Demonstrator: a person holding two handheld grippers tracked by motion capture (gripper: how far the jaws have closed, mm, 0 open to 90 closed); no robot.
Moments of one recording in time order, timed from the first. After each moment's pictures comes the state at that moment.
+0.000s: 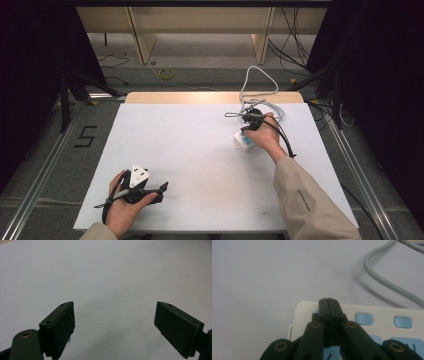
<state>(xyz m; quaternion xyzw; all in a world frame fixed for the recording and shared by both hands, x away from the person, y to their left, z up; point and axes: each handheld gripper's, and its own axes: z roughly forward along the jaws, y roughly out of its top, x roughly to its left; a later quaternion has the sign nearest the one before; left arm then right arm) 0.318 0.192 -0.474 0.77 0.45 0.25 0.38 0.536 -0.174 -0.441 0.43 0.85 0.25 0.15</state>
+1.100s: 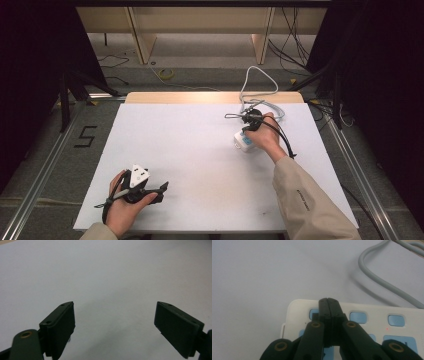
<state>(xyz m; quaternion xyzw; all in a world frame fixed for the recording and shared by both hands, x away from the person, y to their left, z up) 0.318 0.192 -0.474 0.77 0.44 0.25 0.38 0.536 -0.174 -0.444 0.43 0.86 0.24 0.17</state>
